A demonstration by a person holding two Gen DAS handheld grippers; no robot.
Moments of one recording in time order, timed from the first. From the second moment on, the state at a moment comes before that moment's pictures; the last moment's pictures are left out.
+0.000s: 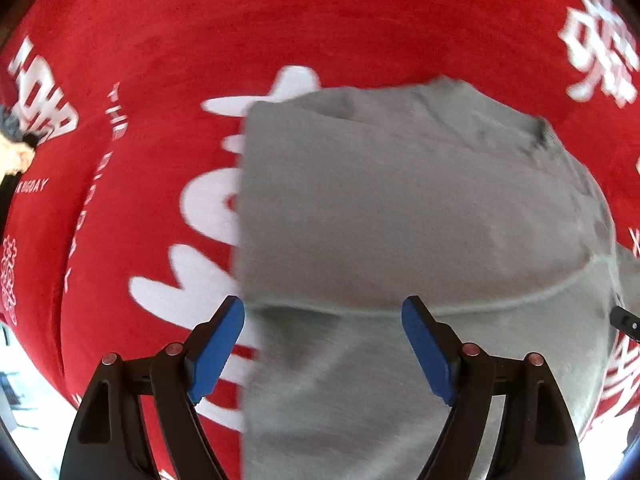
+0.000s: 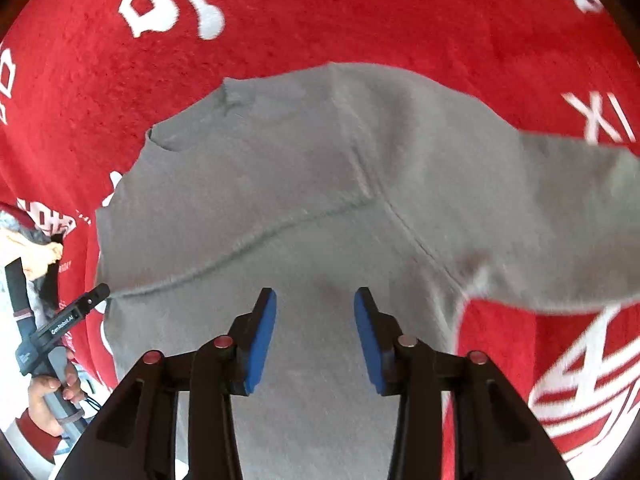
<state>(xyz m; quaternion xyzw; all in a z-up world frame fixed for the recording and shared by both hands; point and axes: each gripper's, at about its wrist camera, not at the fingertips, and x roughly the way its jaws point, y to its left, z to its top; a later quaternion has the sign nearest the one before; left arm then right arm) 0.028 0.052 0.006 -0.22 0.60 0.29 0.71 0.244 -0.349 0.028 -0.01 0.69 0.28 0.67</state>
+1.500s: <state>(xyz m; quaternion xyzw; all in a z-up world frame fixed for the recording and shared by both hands) 0.263 -0.207 -0.022 -0.13 0.62 0.13 0.76 0.329 -0.664 0.015 0.40 0.55 -0.01 0.73</state>
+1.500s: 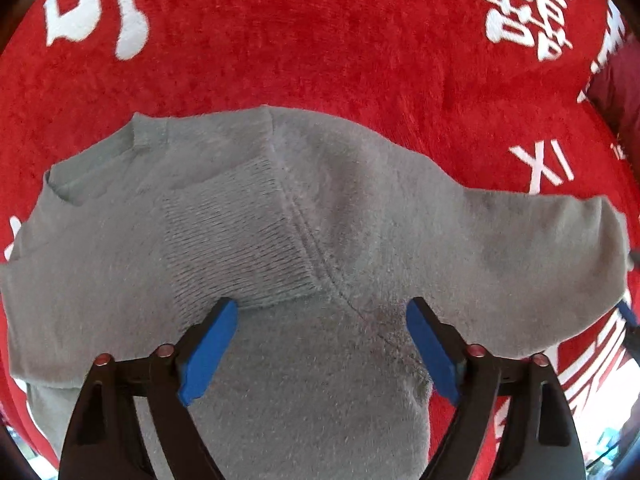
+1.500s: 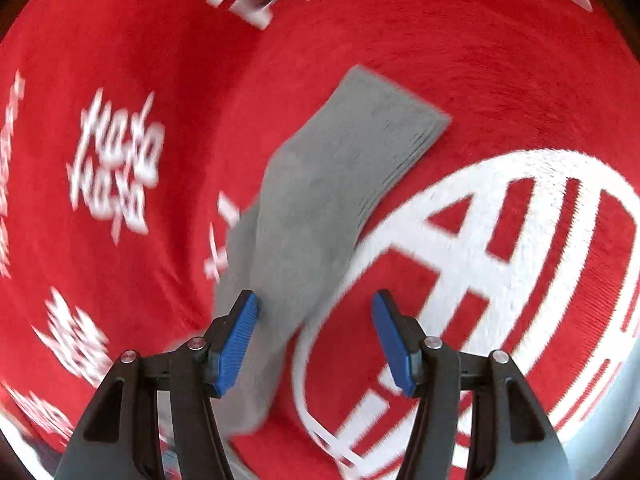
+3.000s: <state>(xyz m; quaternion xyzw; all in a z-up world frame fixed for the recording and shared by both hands) 0.300 -0.284 -0.041 -0.06 0.62 0.08 0.78 0.355 -0.643 -0.020 0.56 0.48 0.20 0.64</state>
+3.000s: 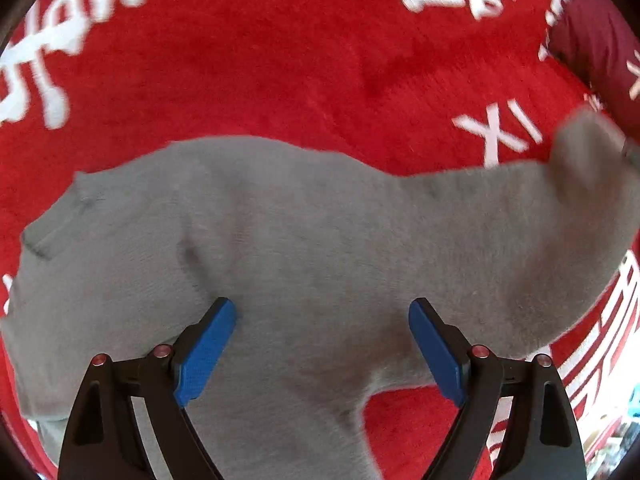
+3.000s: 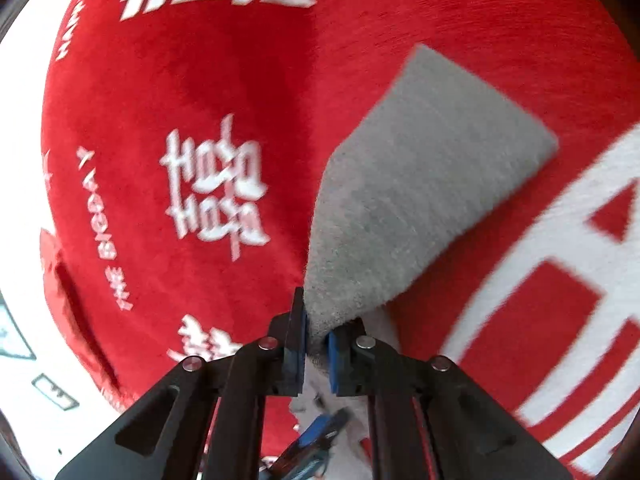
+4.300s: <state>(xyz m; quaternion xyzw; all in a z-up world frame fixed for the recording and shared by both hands) 0.084 -0.023 -0.025 -0.21 0.56 0.29 0.74 0.263 -0.229 -0.023 0.09 0.65 0.43 0.62</state>
